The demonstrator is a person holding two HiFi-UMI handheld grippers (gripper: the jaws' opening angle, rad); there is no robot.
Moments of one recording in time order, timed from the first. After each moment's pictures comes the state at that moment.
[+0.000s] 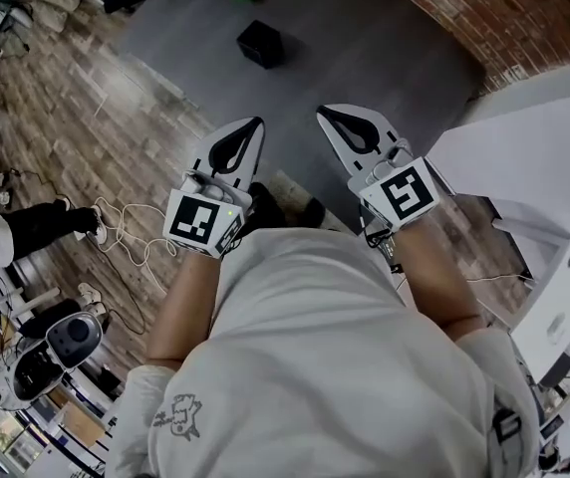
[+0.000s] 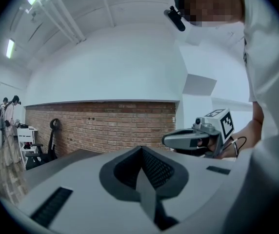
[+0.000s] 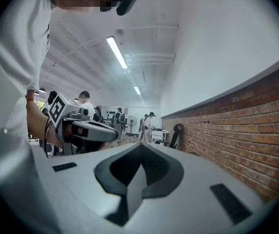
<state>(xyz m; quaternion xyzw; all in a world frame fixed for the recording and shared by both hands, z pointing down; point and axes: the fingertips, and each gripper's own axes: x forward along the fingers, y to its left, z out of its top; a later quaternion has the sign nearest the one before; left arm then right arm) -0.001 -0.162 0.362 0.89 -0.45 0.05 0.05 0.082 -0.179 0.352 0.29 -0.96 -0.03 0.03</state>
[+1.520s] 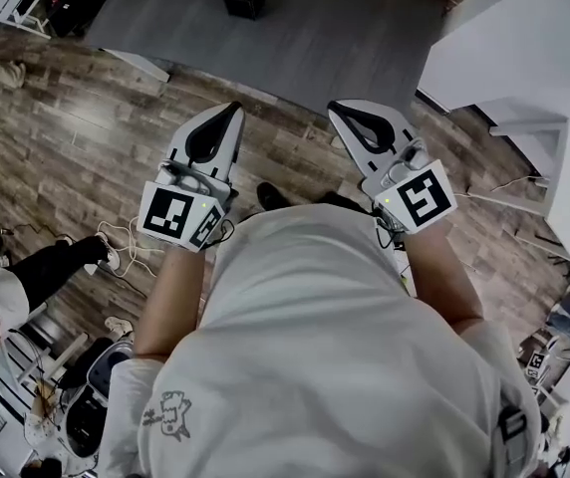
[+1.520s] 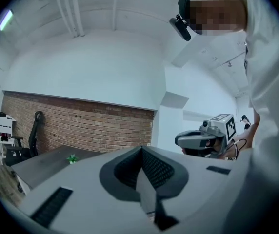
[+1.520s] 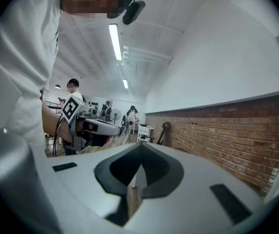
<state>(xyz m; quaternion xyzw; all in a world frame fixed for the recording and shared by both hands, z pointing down) -0.125 -0.043 0.358 0.94 -0.32 0.02 0.07 -0.015 -0.009 0.339 0.41 -0.91 -0.04 0.06</state>
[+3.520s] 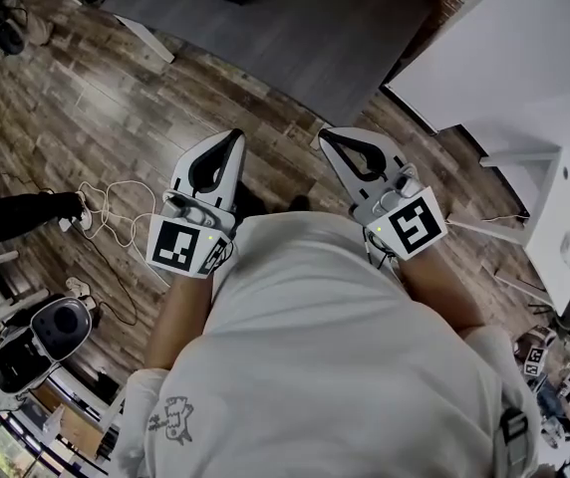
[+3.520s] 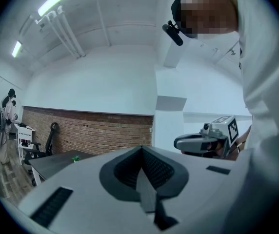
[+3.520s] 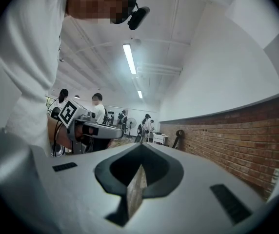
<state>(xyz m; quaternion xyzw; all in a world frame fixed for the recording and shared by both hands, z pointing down) -0.007 0.144 0.335 0.91 -0.42 -0.01 0.03 0.096 0.156 0.320 0.32 -0.95 -0.05 0.01</state>
